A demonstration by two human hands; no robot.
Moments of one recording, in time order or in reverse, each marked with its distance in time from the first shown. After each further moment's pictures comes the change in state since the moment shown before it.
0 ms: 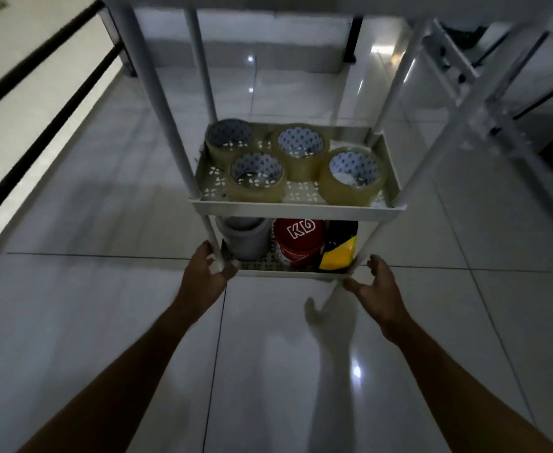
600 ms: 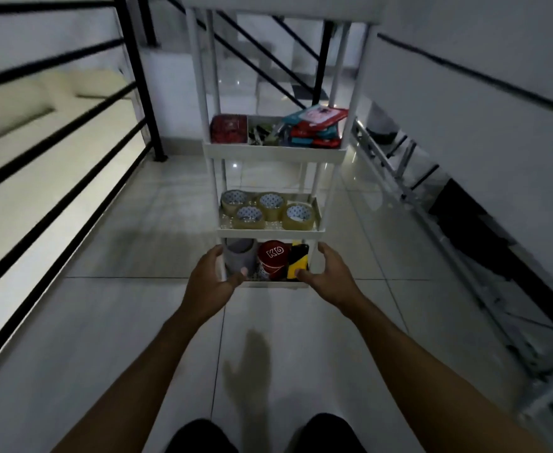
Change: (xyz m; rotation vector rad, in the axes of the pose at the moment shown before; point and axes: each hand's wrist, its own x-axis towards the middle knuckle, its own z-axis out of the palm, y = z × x) left_hand -0.236 0.134 -0.098 0.103 0.050 0.350; right_hand -0.243 -0.144 -0.107 -0.088 0.012 -0.431
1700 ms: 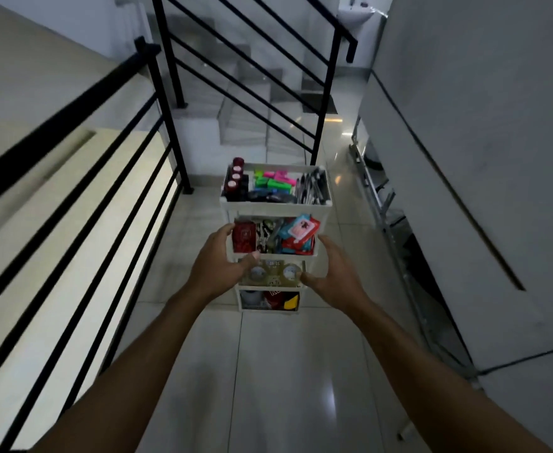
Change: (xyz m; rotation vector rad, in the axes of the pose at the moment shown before) left_hand 0.030 0.429 -0.254 0.078 -0.056 0.028; right_hand -0.003 -0.365 -0.283 -0.208 -0.063 -0.059
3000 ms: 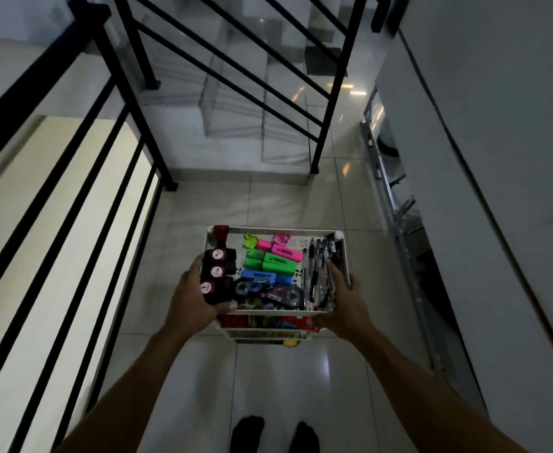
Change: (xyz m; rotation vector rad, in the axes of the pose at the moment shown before) left_hand 0.284 -0.082 0.022 -0.017 -0.168 -0.286; right_hand 0.282 0.054 0.023 -0.127 -0.287 0.276
